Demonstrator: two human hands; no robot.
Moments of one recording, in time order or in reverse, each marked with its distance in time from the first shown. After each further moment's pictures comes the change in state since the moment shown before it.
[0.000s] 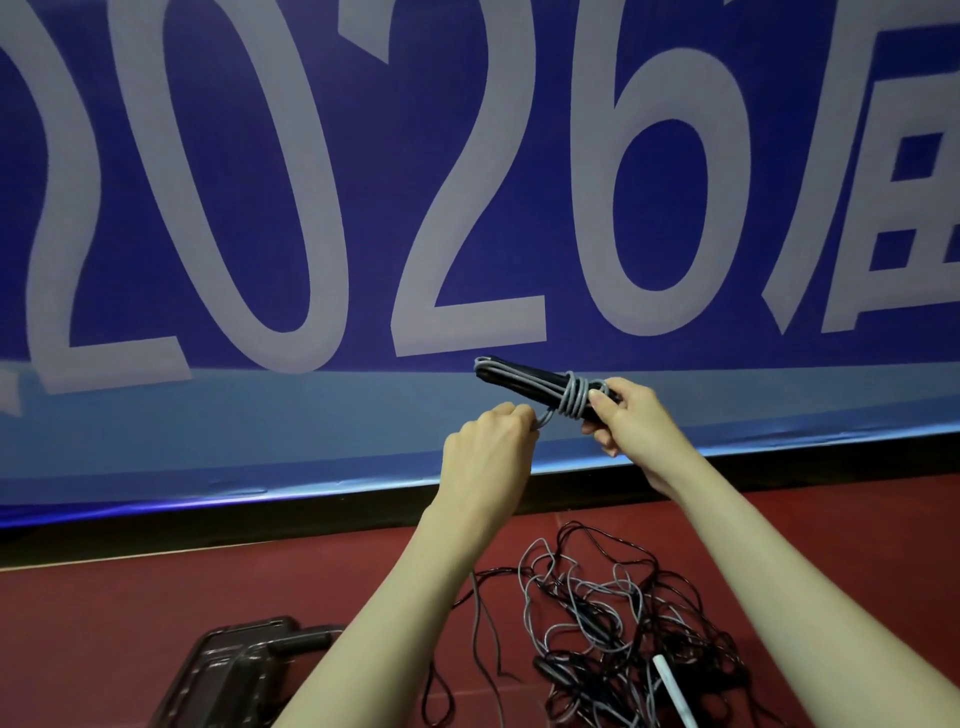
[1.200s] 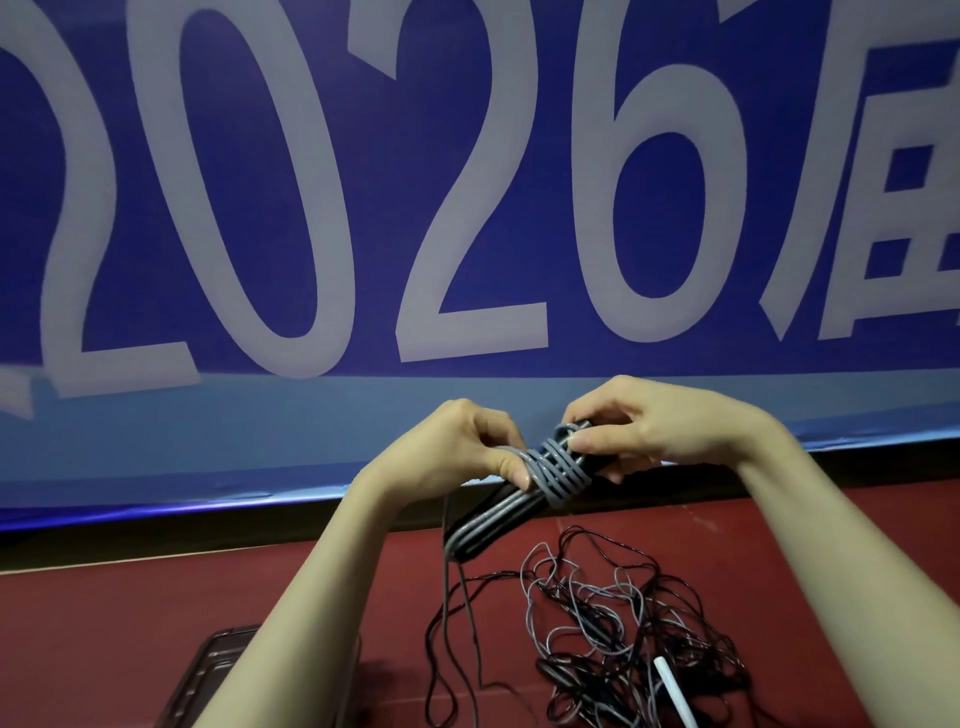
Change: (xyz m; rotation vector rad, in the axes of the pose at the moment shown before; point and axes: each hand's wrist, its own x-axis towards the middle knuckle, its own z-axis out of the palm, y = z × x) left_hand -0.003 -0.039 -0.061 -0.800 -0.466 0.112; right_hand -0.046 -0.078 -0.038 -0.376 -0.778 -0.242
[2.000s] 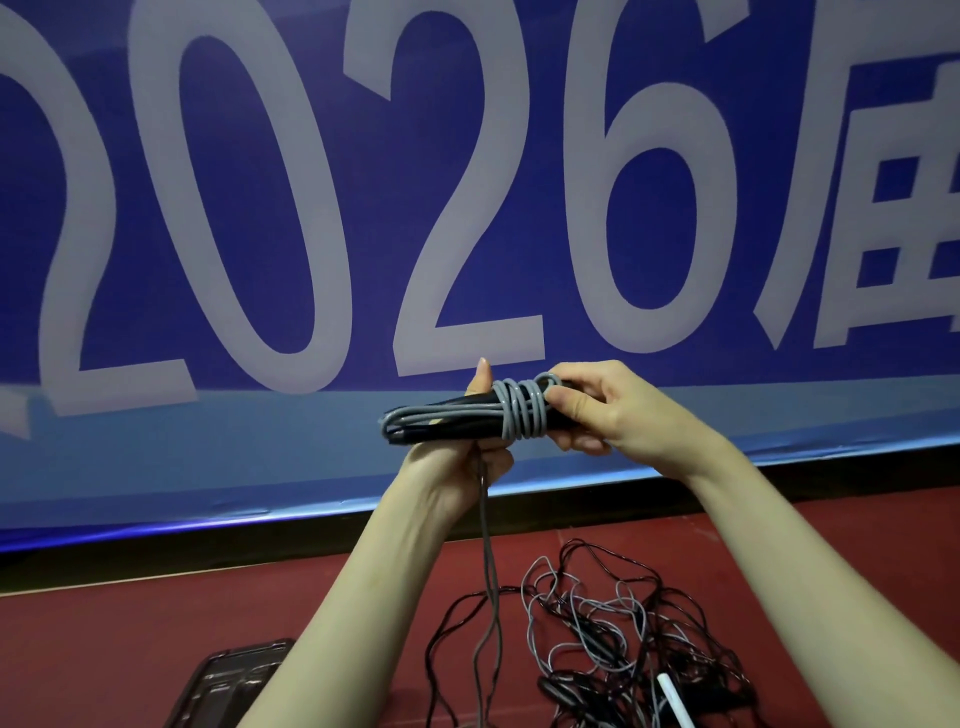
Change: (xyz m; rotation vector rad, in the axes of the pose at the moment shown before) left_hand 0.023 0.012 0.022 -1.137 0.394 -0.325; right_hand 0.015 -0.007 0.014 0.208 0.360 -0.195
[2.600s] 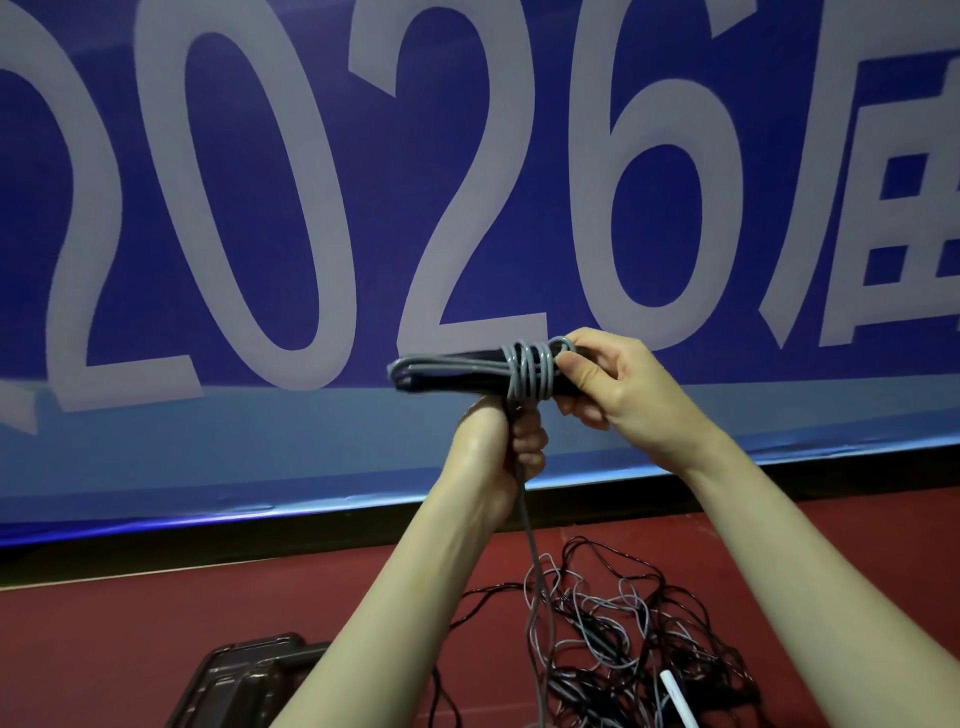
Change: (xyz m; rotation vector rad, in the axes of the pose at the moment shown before) left_hand -0.007 -0.008 0.031 0.012 0.062 0.011; right_hand 0.006 -0.004 0.005 0.066 0.241 -0.081
